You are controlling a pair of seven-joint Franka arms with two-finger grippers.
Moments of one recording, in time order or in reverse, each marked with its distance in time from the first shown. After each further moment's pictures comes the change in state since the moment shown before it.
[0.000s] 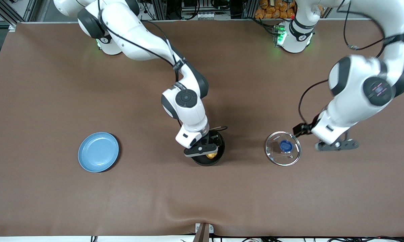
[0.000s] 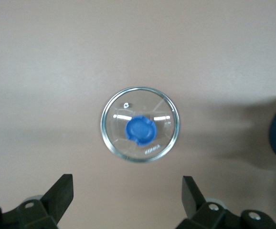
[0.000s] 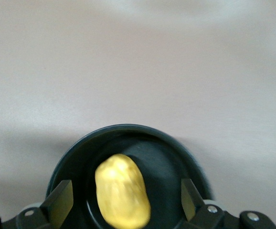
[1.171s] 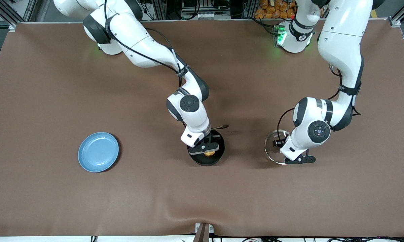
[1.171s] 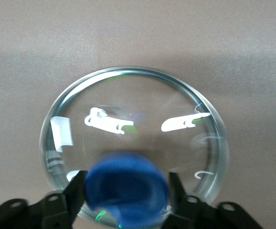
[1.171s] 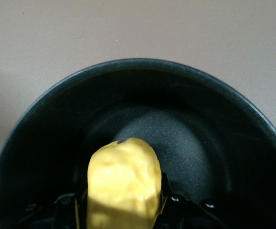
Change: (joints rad) left arm -0.031 0.394 -0.004 -0.043 0.000 0.305 -0.025; right arm 0.000 0.111 0.055 -0.076 0.000 0.203 0.006
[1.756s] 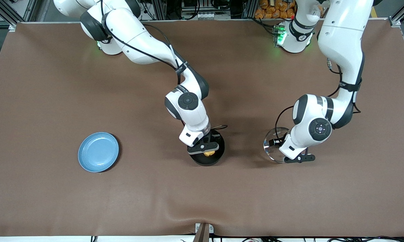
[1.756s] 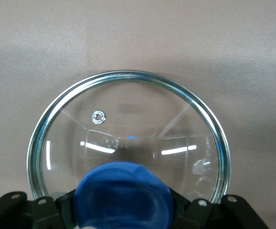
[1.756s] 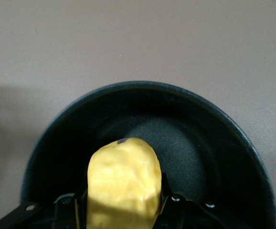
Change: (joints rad) left arm -0.012 -0.019 -0.003 0.000 -0.035 -0.019 -0.024; right arm -0.006 -0.035 0.000 -0.002 0.002 -0.033 0.000
